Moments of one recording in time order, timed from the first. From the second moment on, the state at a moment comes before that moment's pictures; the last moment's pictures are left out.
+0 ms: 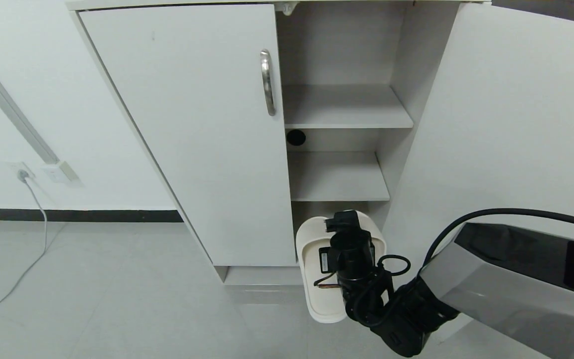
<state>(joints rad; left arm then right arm) 0.00 0.00 0.00 0.00 0.05 -0.01 0.81 2.32 -1.09 -0.99 -0.72 0.13</state>
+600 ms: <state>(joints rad) 0.00 0.00 0.00 0.00 0.05 -0.01 0.82 2.29 -1.05 -1.09 -0.73 0.07</state>
